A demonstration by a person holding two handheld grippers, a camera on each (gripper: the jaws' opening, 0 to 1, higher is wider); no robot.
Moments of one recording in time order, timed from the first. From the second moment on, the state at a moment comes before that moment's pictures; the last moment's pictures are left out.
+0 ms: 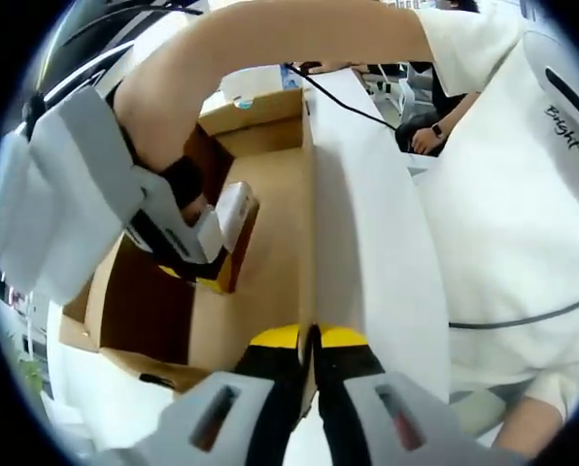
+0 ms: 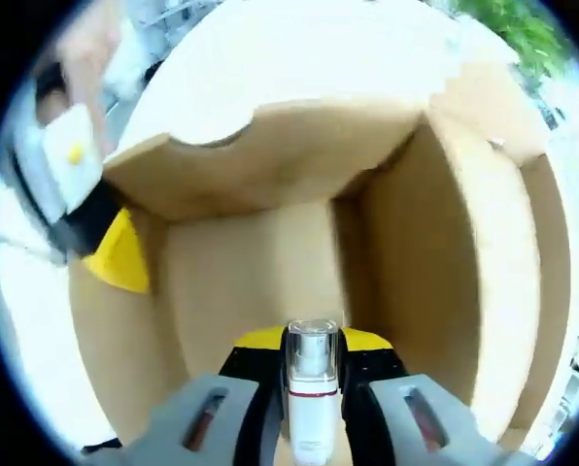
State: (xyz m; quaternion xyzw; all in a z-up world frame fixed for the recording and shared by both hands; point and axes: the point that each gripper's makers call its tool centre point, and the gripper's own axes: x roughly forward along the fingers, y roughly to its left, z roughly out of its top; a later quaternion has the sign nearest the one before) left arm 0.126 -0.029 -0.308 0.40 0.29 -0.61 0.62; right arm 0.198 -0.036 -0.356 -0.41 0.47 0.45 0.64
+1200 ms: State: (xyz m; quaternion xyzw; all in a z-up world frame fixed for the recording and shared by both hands) left arm 0.126 -0.029 -0.308 0.40 0.29 -0.61 0.62; right arm 0.204 -0.056 -0.303 -0.31 0.39 0.48 0.72
